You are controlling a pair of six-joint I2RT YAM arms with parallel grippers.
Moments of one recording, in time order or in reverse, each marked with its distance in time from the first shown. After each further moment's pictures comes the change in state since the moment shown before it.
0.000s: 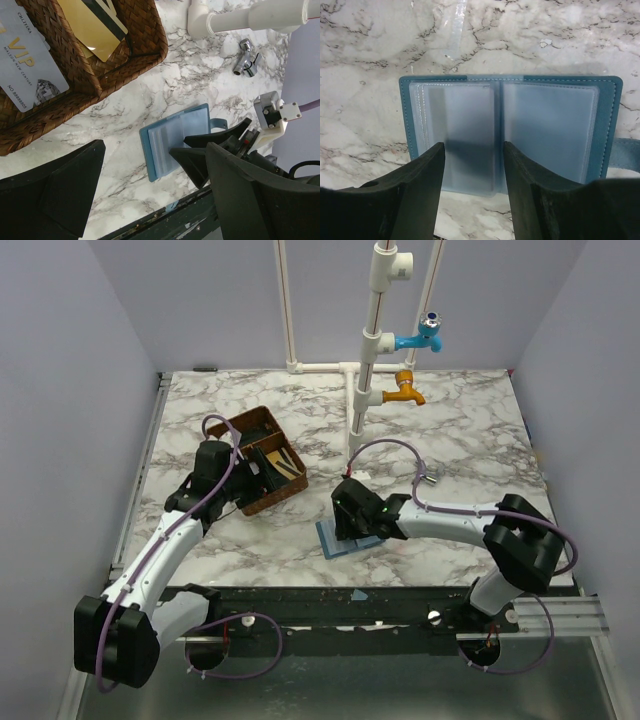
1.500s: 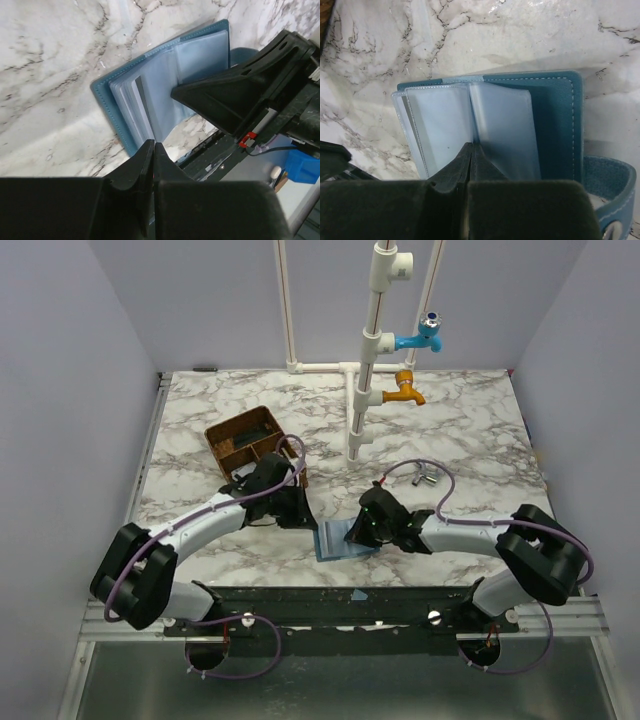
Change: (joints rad) left arm -0.302 0.297 0.005 0.051 0.109 0.068; right arm -0.077 -0.103 -0.279 0.303 -0.152 0.342
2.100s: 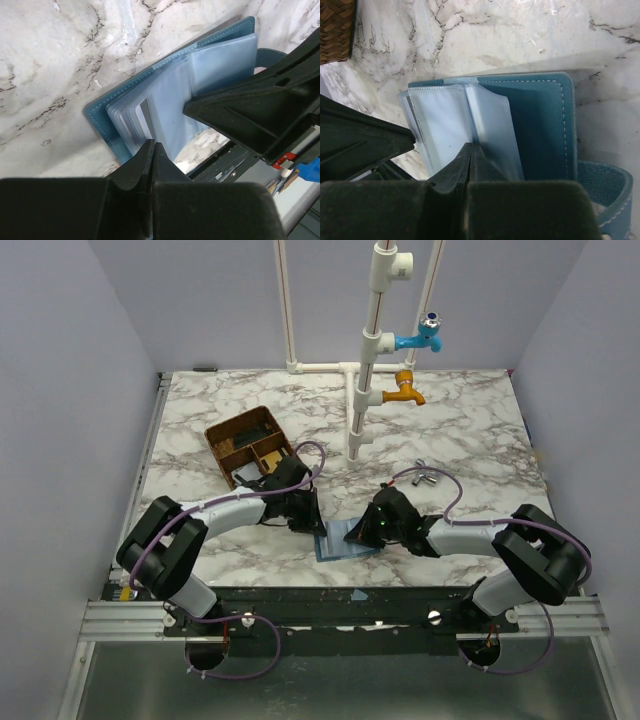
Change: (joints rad) left arm -0.078 0.201 0.048 0.062 -0.009 -0.005; right arm -0.086 -0.003 -0.122 0.215 -0.161 0.052
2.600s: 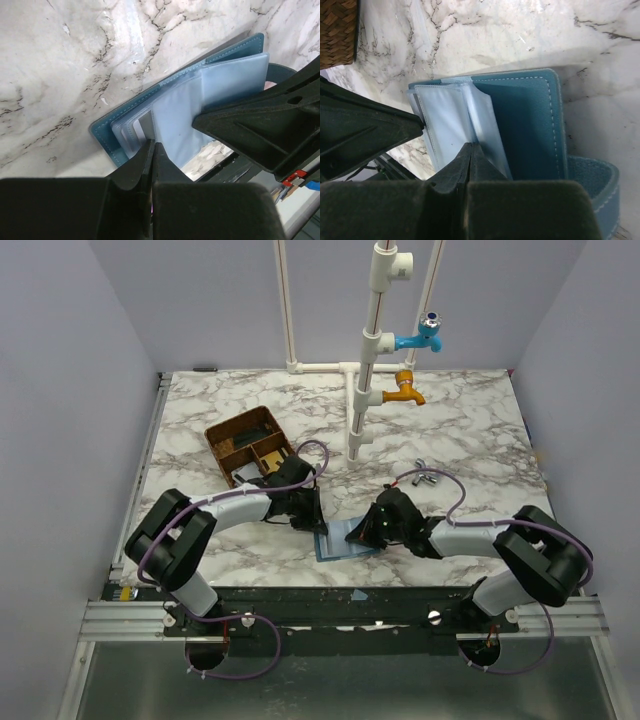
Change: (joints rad) left arm -0.004 0.071 0.031 0.013 -0.034 -0.002; right arm -0.018 -0.008 -0.027 0.032 -0.016 0.027
